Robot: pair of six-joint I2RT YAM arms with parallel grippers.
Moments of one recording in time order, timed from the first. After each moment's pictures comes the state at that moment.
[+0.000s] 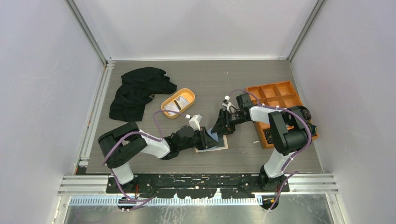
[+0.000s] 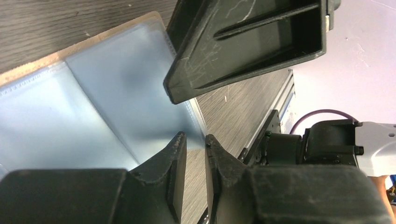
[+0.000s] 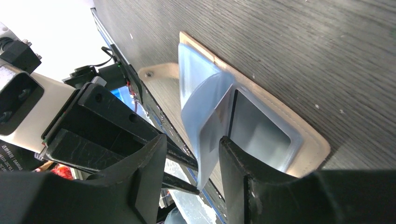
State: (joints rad) left arm -1.02 1.73 0.57 0.80 0.08 -1.01; right arm 0.25 1.72 0.83 -0.29 -0.96 0.38
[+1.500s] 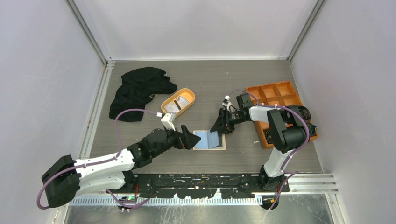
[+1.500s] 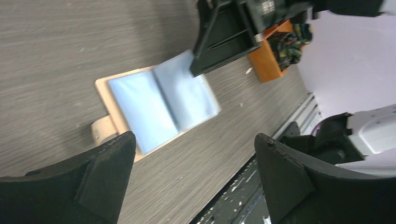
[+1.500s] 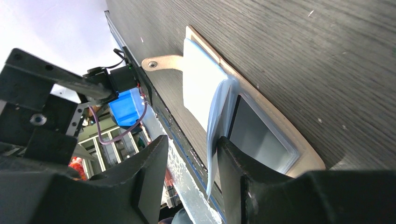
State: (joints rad) left arm -0.99 0.99 0.38 0.35 -0.14 -0.79; right arm 0.24 1.76 0.83 -0.24 -1.00 0.42
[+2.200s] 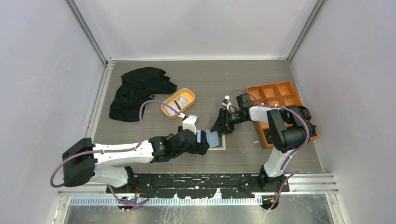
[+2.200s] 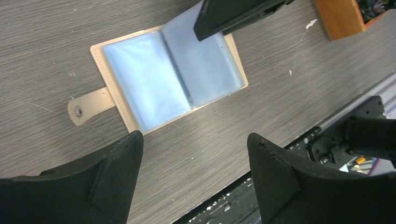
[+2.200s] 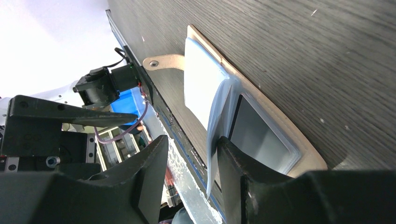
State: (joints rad) left arm -1.20 1.28 0.72 -0.09 -0.36 -0.78; right arm 0.24 1.76 0.83 -0.24 -1.01 0.42
